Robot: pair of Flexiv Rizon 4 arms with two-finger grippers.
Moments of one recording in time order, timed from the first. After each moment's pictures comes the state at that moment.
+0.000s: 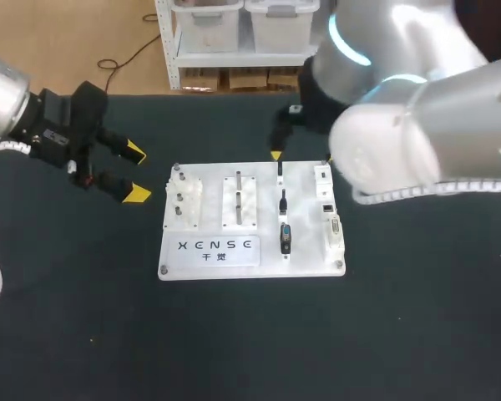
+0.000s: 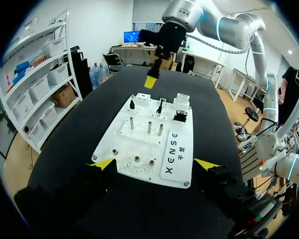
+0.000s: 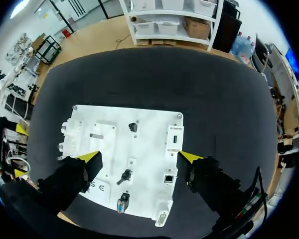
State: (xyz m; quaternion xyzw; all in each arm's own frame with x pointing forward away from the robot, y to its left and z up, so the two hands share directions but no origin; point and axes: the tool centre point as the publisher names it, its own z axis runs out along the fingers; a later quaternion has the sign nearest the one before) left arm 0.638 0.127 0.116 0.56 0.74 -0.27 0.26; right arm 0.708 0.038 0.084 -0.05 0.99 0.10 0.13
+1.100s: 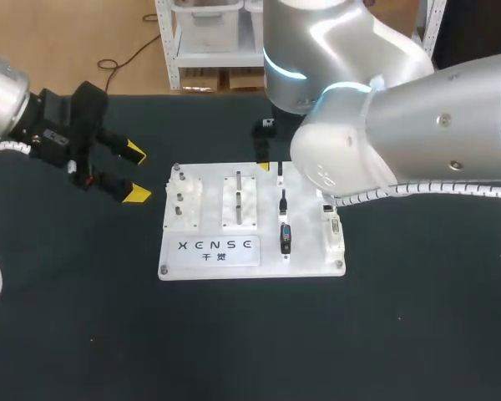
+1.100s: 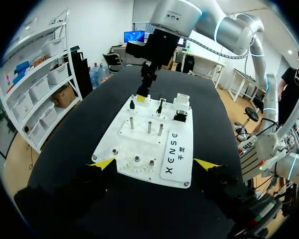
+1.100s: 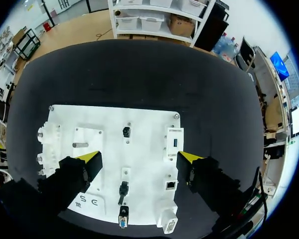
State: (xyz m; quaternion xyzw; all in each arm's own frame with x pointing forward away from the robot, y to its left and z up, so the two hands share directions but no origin) left arm 0.638 0.127 0.116 0.56 0.74 -0.27 0.26; right arm 0.720 0.048 0.055 -0.02 0.99 -0.01 0.11
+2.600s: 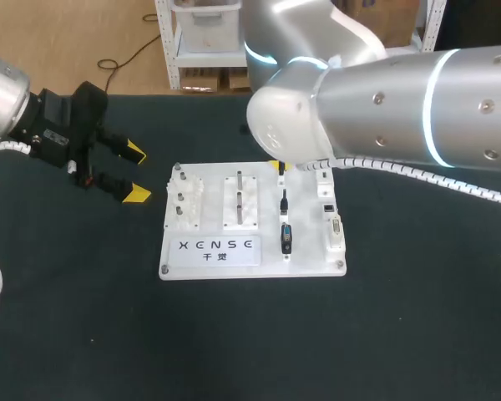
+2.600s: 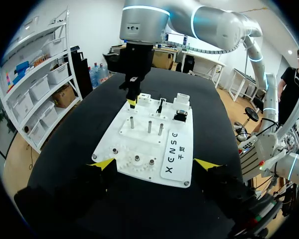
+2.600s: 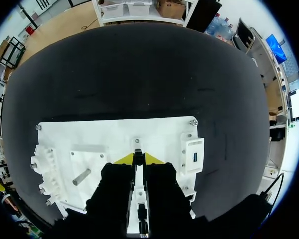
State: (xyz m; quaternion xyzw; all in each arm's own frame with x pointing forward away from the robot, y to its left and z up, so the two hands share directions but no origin) left arm 0.638 0.127 0.116 0.56 0.74 -0.27 0.26; right arm 0.752 0.065 0.022 0.03 1.00 -0.02 0.05
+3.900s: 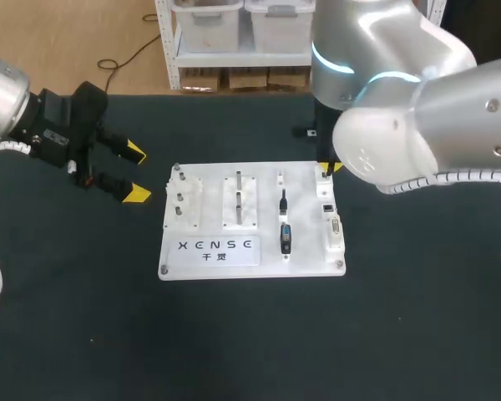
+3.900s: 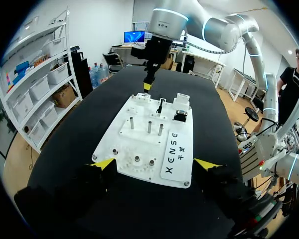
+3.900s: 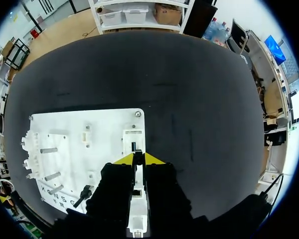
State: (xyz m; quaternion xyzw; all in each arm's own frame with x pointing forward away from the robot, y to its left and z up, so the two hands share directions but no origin) left arm 0.638 0.127 0.116 0.56 0.74 -0.27 0.26; right arm 0.728 -0.017 0.037 0.02 1.00 0.00 0.09
